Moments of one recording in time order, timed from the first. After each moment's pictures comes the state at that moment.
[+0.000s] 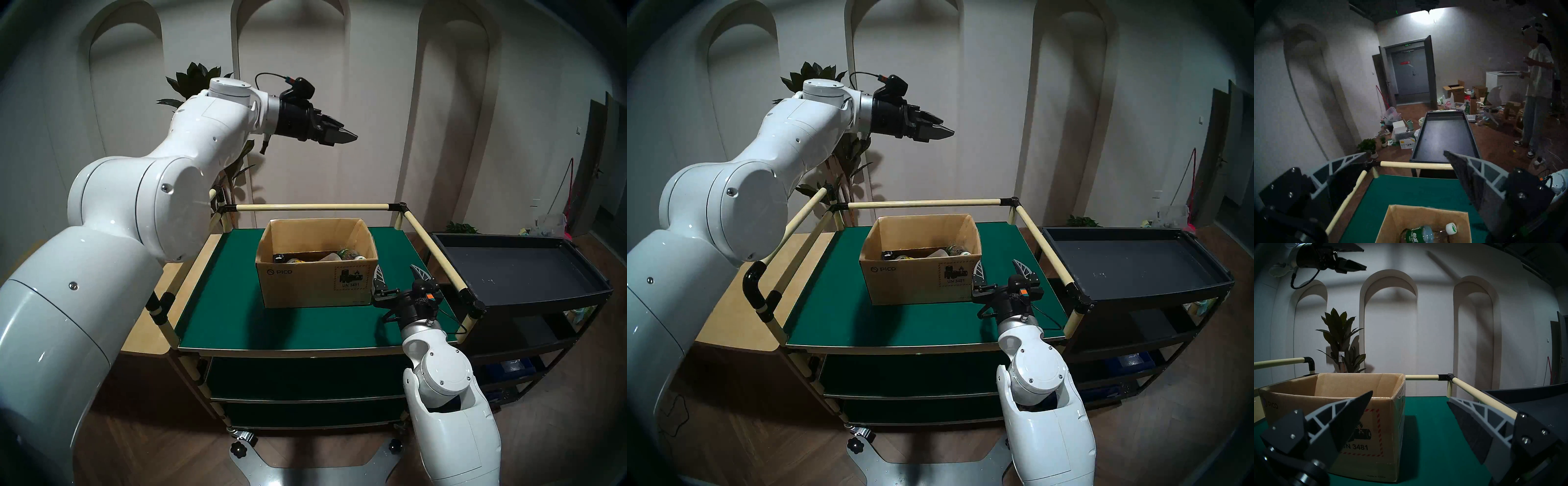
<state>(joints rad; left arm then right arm) 0.03 -1.55 -1.52 -0.27 0.20 0.17 -1.31 -1.83 -1.57 1.51 -1.93 -0.02 0.00 -0.02</state>
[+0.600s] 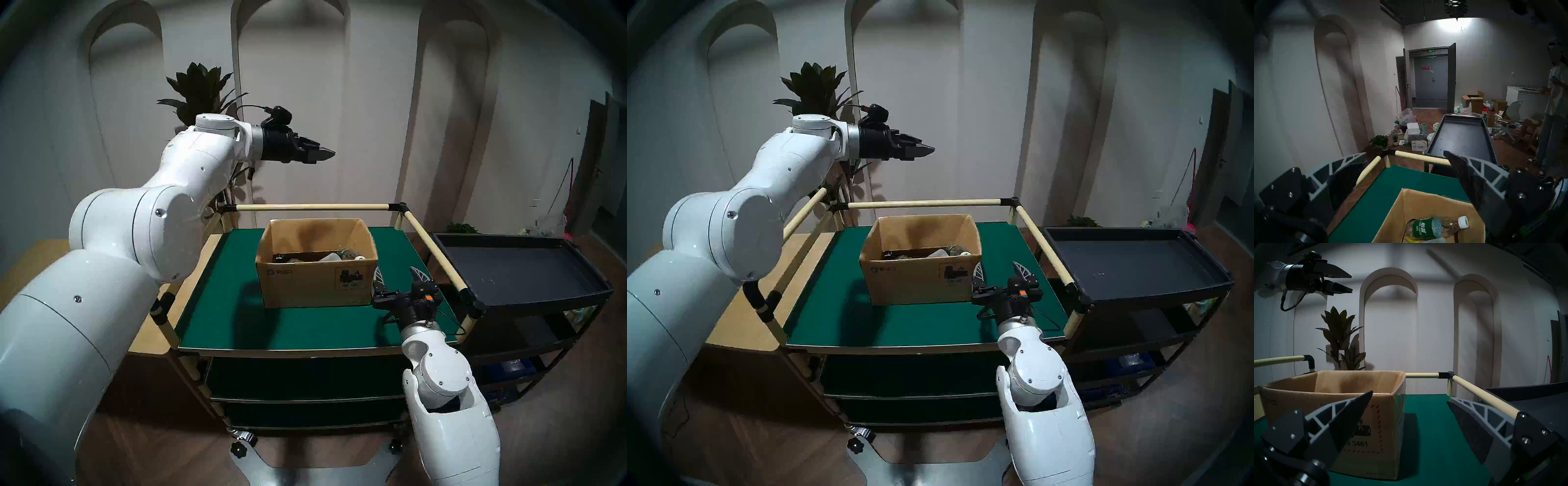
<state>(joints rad) 0.12 -1.51 -1.58 -0.28 0.17 0.16 -1.22 -1.82 -1.57 1.51 -1.92 -0.02 0.00 -0.02</state>
